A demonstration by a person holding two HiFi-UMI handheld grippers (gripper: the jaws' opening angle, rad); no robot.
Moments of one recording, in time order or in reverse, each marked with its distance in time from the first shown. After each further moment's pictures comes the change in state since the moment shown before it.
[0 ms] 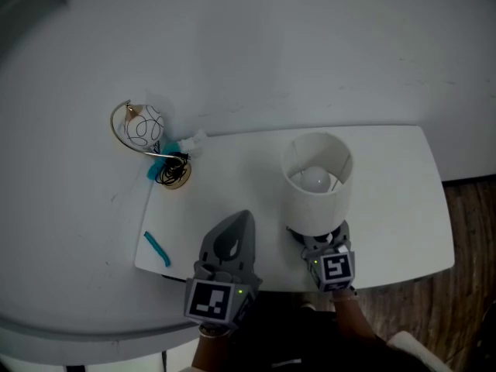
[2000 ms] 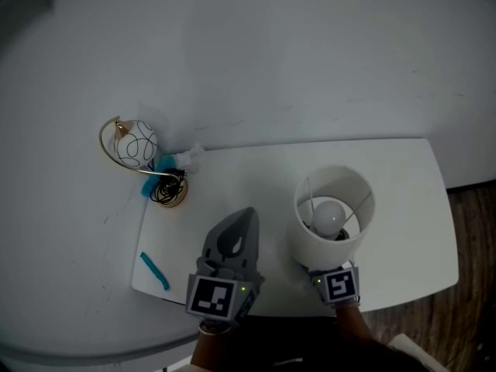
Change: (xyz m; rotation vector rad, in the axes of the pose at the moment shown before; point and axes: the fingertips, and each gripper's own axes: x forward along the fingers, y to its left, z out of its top) left arm 0.074 0.043 -0.005 -0.001 -0.013 -0.049; right arm 0.048 0.001 0.026 -0.110 -0.150 0.062
